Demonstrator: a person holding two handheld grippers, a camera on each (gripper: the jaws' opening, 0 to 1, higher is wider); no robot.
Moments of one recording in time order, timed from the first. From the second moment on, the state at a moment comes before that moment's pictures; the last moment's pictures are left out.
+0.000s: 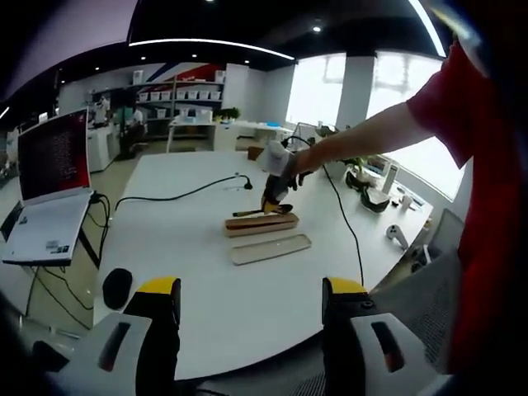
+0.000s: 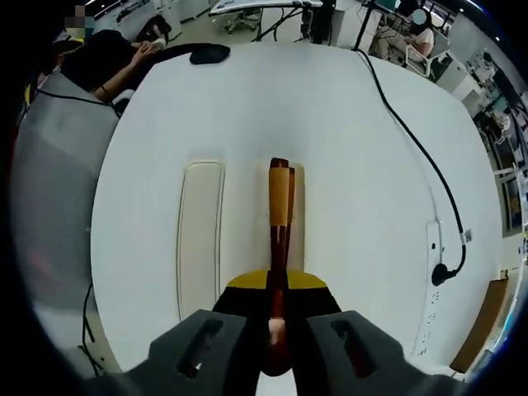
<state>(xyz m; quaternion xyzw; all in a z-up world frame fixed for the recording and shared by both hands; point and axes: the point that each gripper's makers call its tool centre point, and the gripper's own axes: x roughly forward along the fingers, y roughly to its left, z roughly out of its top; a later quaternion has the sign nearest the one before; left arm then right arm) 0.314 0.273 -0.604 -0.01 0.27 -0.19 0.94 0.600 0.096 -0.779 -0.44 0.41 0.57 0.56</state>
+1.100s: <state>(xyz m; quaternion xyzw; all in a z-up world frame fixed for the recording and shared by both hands) 0.320 0.278 -0.610 -0.01 0.27 -0.18 0.94 0.599 0.092 -0.812 -0.46 0.41 0.57 0.54</state>
